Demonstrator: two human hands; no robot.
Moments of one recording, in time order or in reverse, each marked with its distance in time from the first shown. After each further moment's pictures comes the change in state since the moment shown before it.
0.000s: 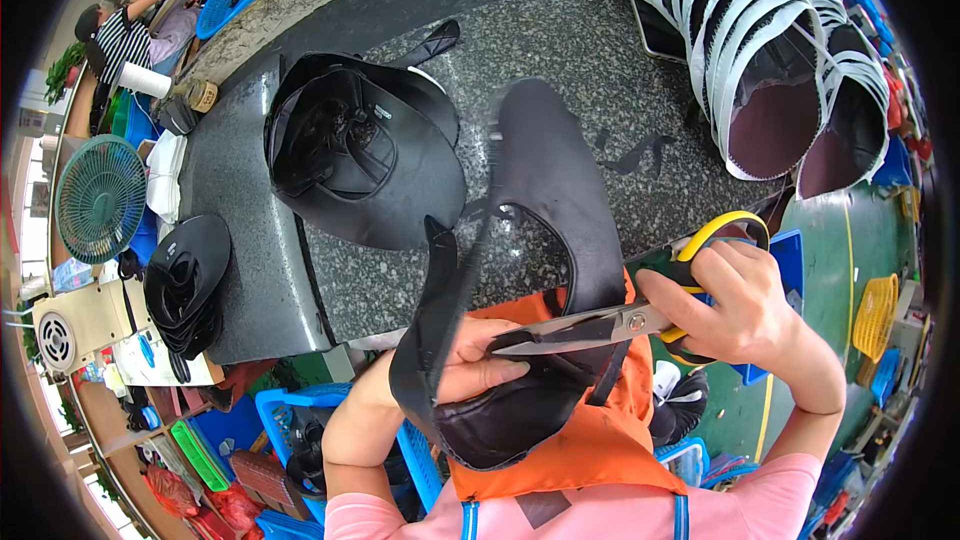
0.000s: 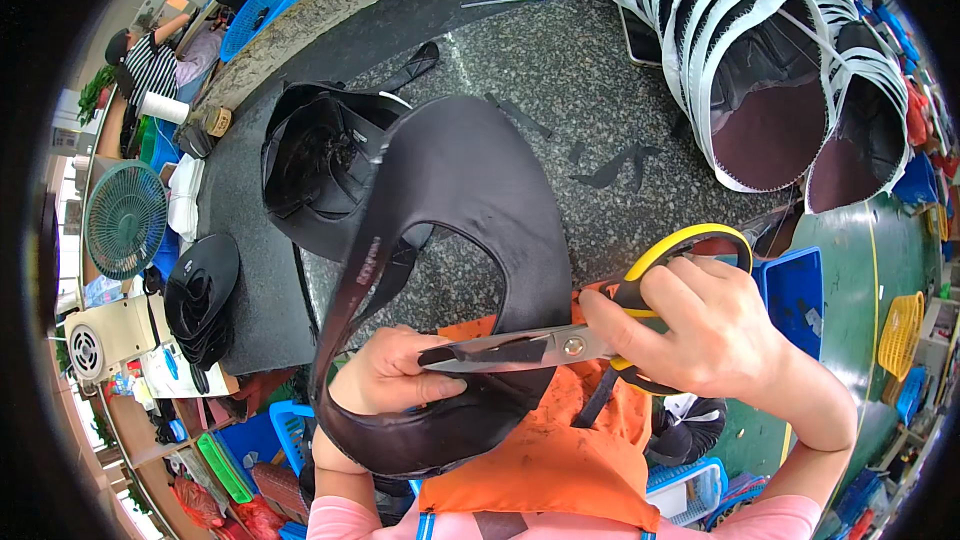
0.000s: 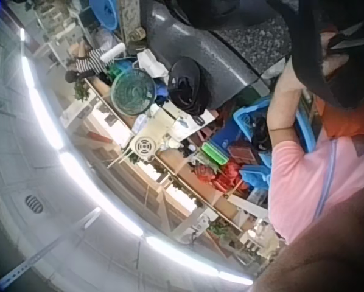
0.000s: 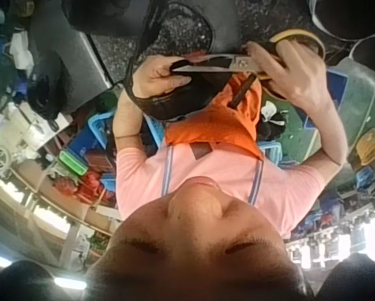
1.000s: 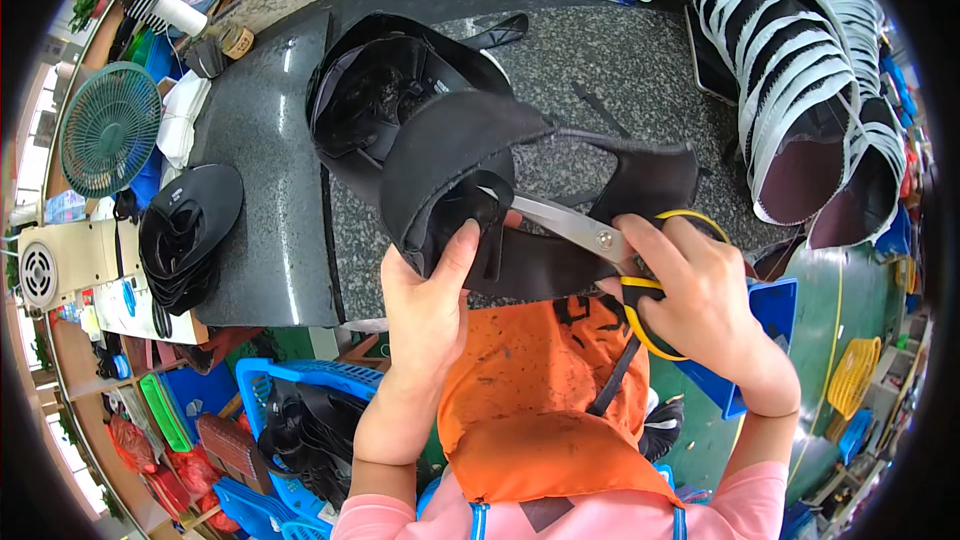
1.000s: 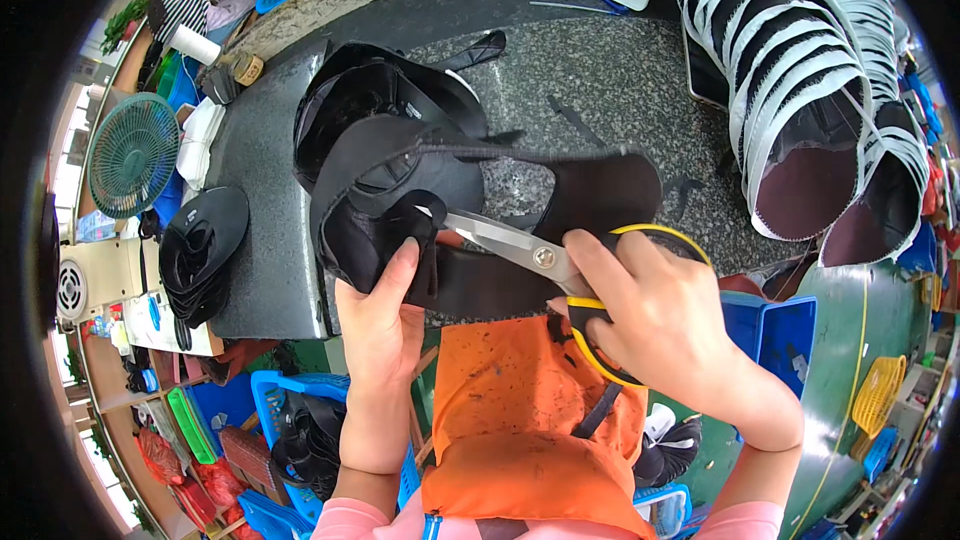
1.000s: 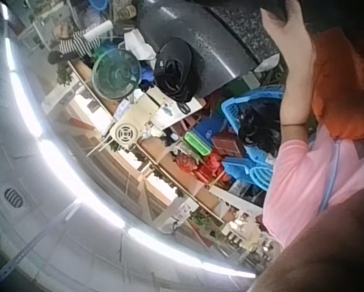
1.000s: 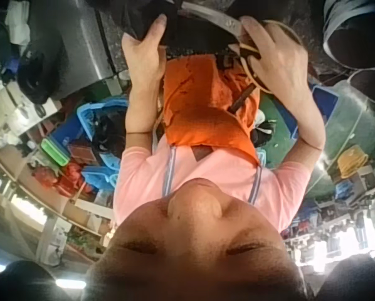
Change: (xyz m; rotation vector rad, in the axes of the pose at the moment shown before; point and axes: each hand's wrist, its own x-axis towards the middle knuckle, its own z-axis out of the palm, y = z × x) left_hand 0.018 -0.028 -0.002 -0.647 0.880 0.443; right_hand 0.053 -0.020 0.043 0.190 -0.045 0.283
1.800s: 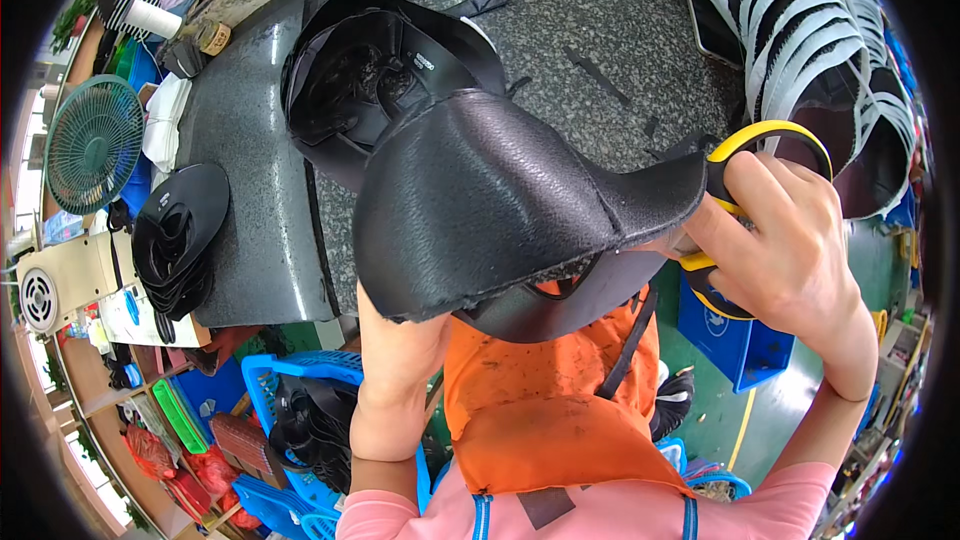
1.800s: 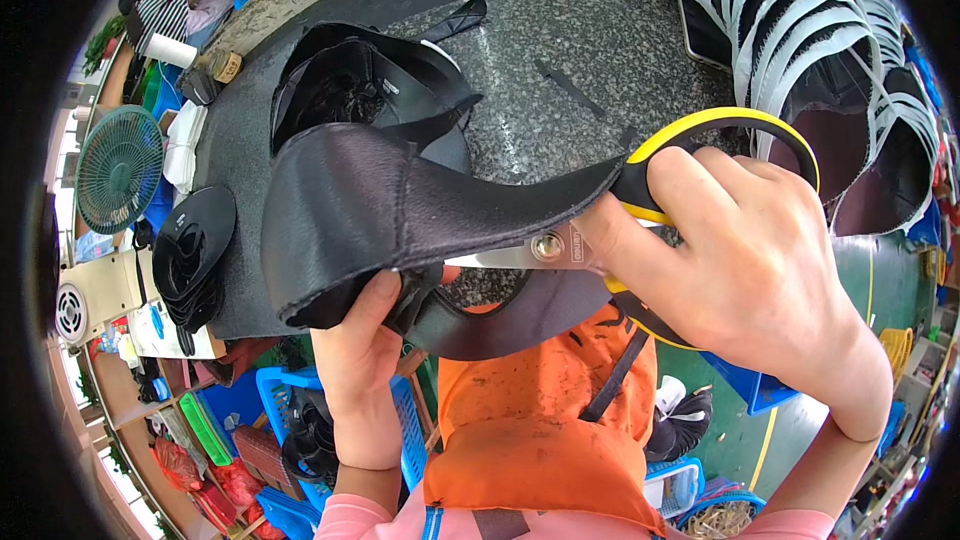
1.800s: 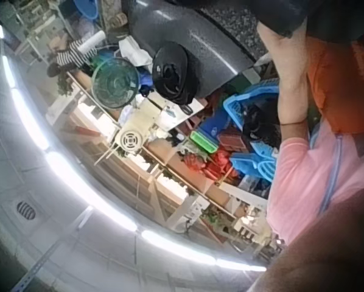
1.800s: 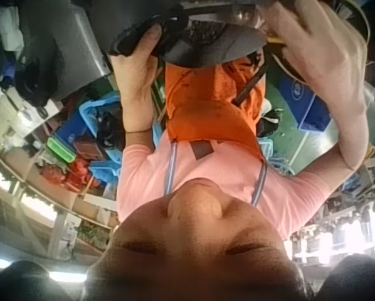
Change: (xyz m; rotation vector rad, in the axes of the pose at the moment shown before) left_hand -0.021 0.004 -0.028 0.024 0.031 -0.130; right_hand 0.026 0.005 -0.059 -0.360 -0.044 -0.308
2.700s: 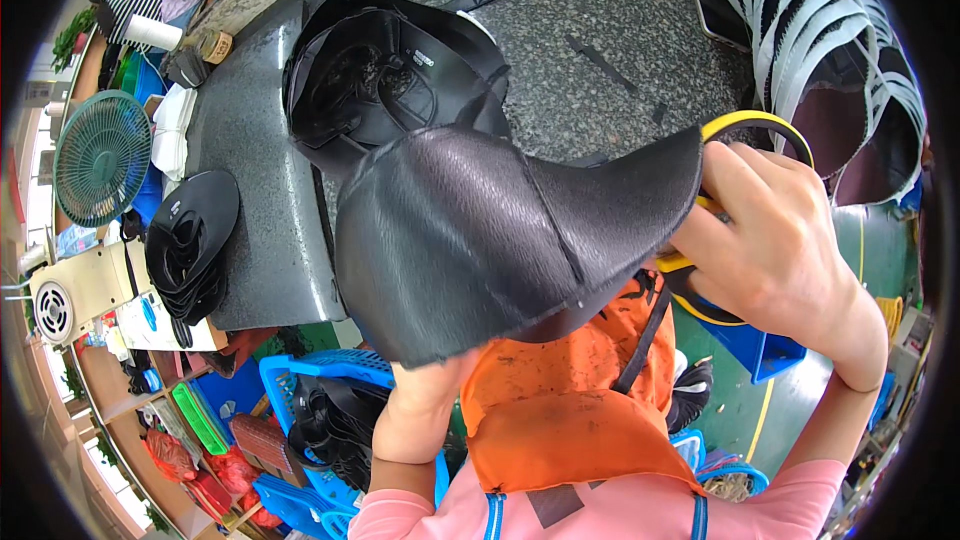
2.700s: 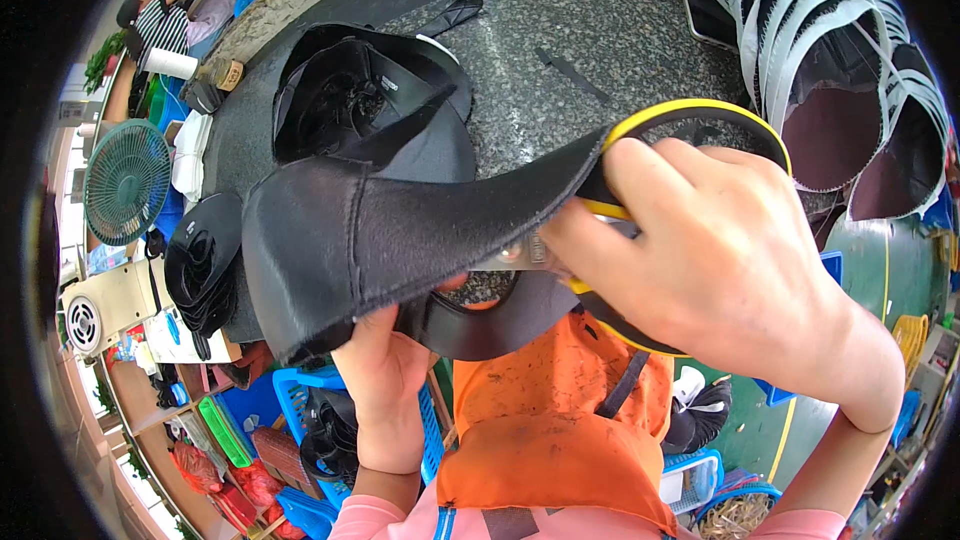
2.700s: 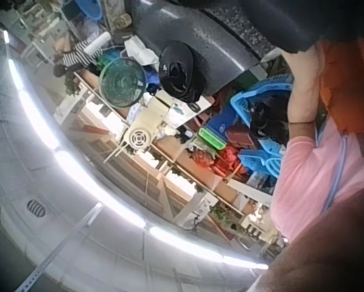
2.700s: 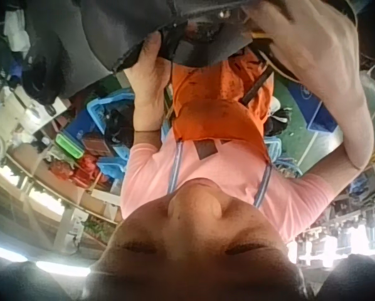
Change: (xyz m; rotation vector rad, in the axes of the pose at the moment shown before) left_hand -0.013 -0.021 0.021 -0.295 0.224 0.098; right_hand 0.002 -0.008 0.017 0.105 -0.014 0.040
